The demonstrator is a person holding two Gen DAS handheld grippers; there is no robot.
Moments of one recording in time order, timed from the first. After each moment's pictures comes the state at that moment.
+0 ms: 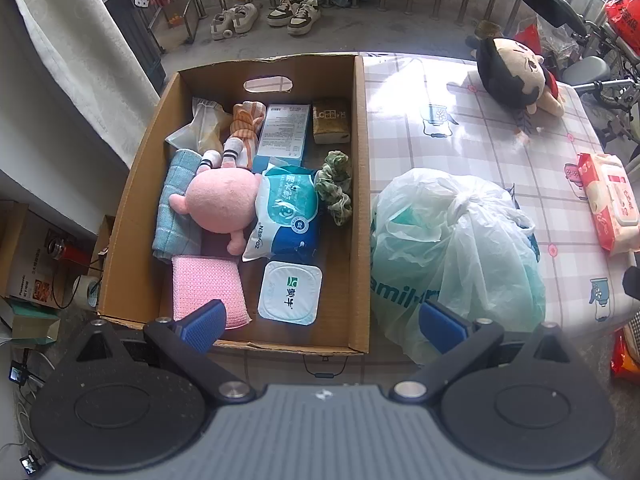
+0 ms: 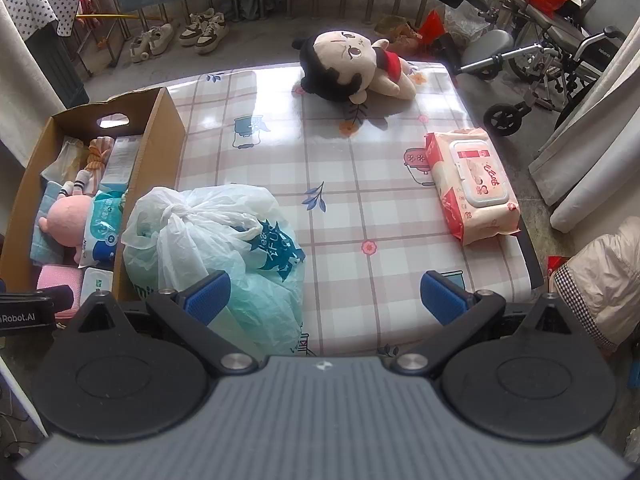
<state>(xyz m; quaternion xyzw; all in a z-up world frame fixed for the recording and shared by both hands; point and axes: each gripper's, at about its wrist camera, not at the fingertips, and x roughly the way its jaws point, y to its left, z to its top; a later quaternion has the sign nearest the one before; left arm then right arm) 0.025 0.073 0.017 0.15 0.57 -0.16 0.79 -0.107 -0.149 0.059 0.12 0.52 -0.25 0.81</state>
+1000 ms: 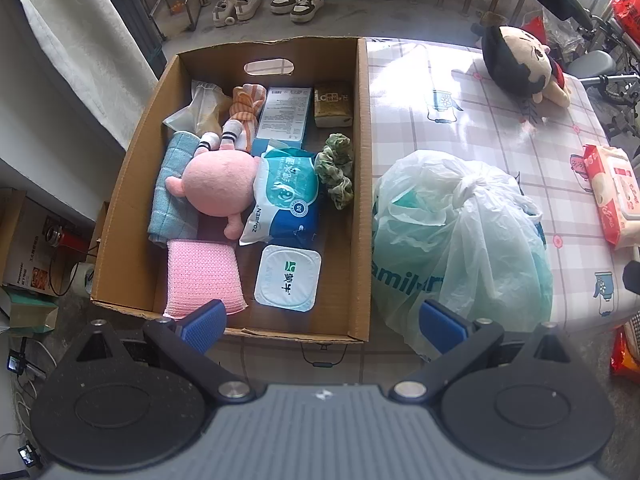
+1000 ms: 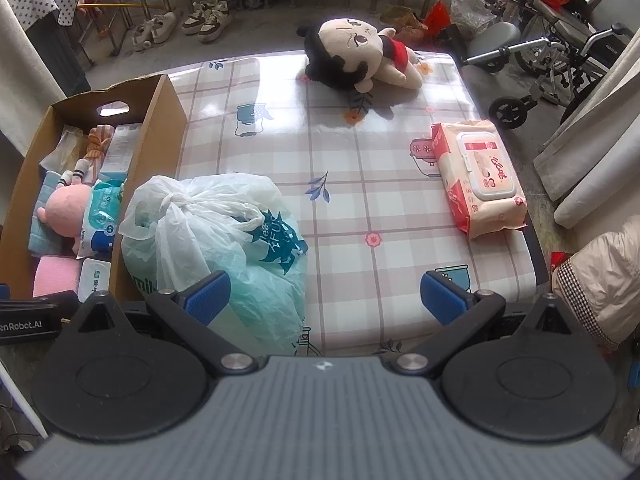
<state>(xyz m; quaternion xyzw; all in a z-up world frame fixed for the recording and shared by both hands) 0.025 0.080 0.004 0.15 0.58 -0.16 0.79 -0.102 -0.153 0.049 0.12 0.53 -0.24 0.80</state>
